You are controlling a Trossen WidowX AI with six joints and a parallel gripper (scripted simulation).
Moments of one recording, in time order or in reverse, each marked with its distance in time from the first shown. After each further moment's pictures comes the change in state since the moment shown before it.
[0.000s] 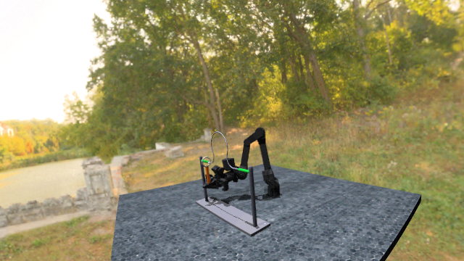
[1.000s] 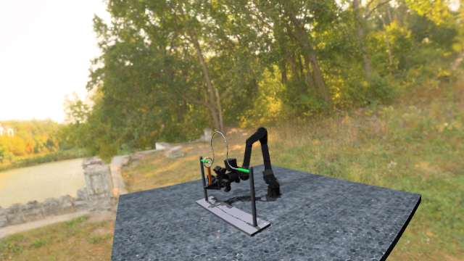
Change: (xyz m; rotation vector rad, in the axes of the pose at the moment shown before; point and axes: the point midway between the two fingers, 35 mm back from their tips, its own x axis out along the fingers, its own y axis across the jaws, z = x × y) arm 0.001 0.020 0.000 0.005 -0.001 0.000
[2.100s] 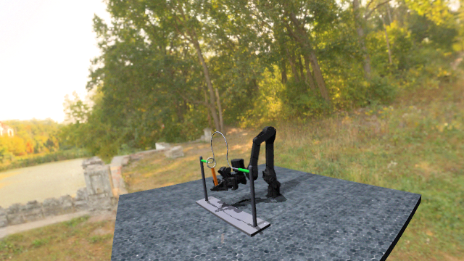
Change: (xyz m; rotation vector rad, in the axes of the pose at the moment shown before) arm 0.000 0.064 0.006 0.251 -0.005 0.022
